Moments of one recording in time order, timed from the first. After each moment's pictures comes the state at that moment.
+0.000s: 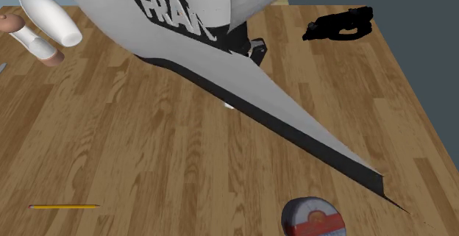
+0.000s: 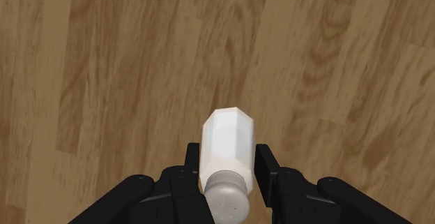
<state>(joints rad) 0.07 0.09 0.37 -1.75 -0.12 1.73 0.48</state>
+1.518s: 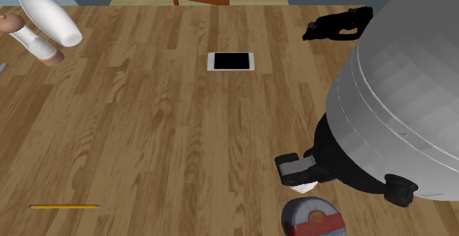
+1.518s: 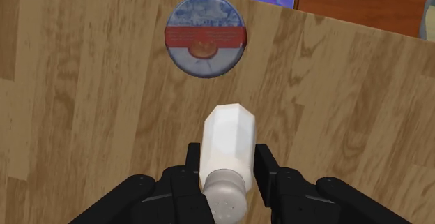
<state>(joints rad) 0.10 -0.64 0.27 -2.31 0.06 1.59 0.32</state>
